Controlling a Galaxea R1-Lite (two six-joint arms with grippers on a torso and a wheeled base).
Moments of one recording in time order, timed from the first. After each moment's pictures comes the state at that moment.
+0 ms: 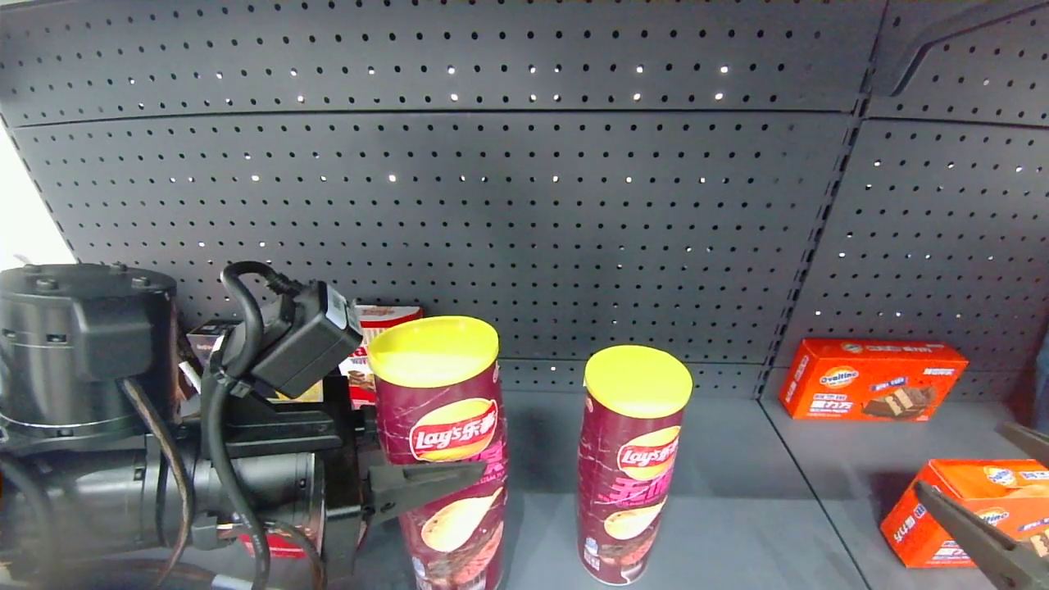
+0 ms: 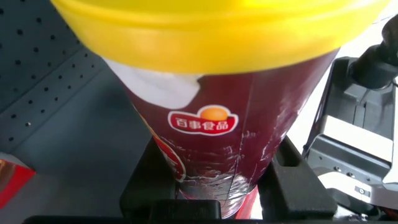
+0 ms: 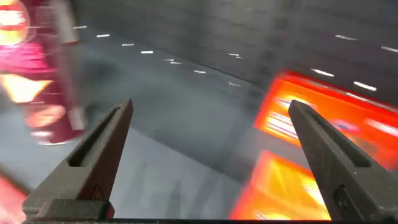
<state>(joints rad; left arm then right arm) -0.52 1.38 -0.67 -0.34 -0.55 0.14 0.16 0.88 0.00 -0.93 0.21 -0.14</state>
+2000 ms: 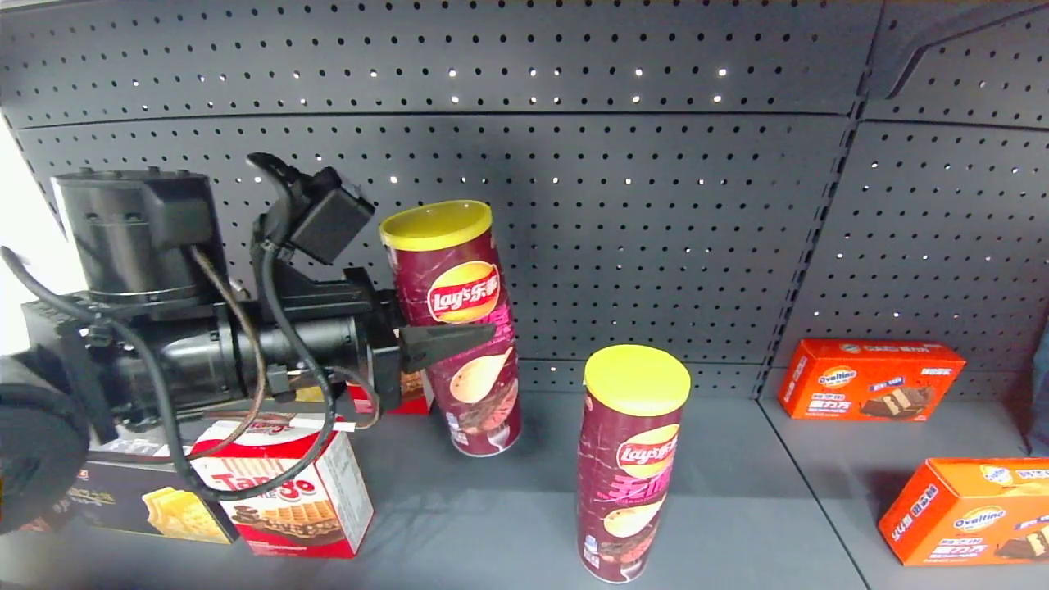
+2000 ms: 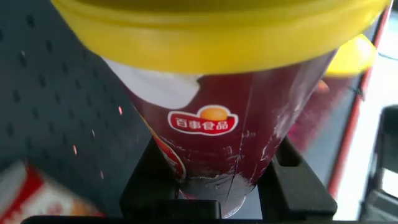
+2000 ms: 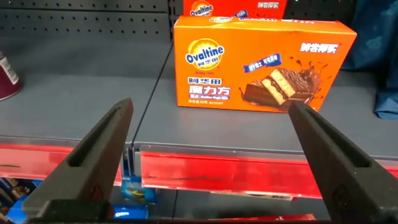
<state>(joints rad) -0.40 1.57 -0.88 -0.52 -0.61 0.15 0.00 0.00 0.00 0.00 0.02 -0.01</state>
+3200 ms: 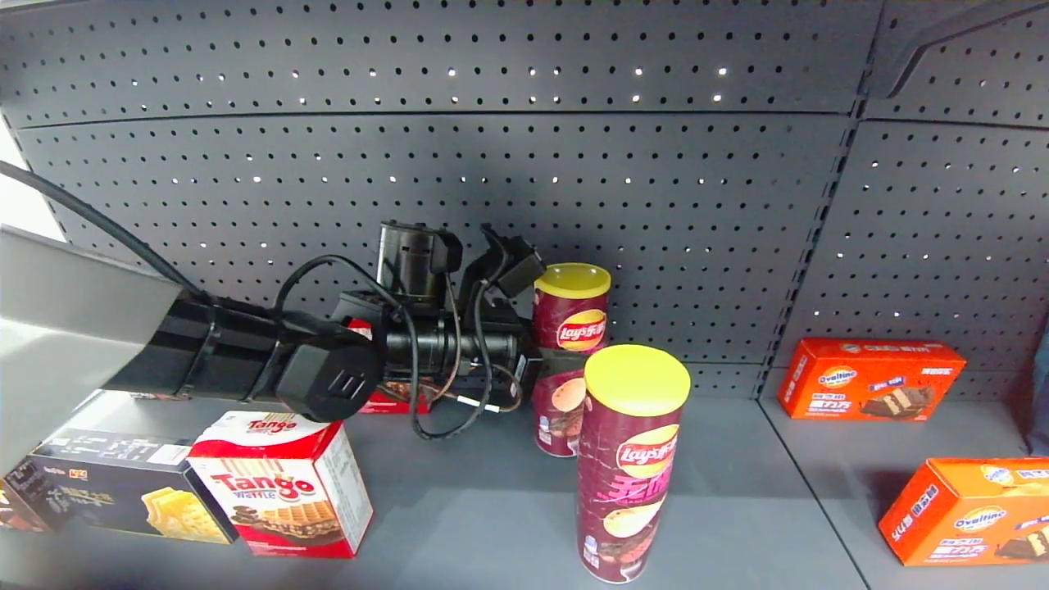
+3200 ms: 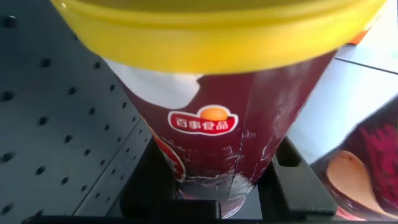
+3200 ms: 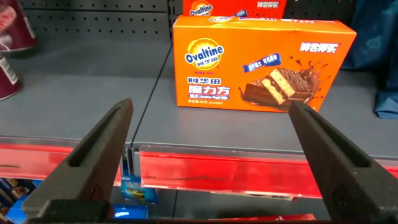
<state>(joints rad) -0.49 2.02 -1.24 -0.43 -0.65 0.23 0.00 0.00 0.00 0.00 0.02 -0.01</state>
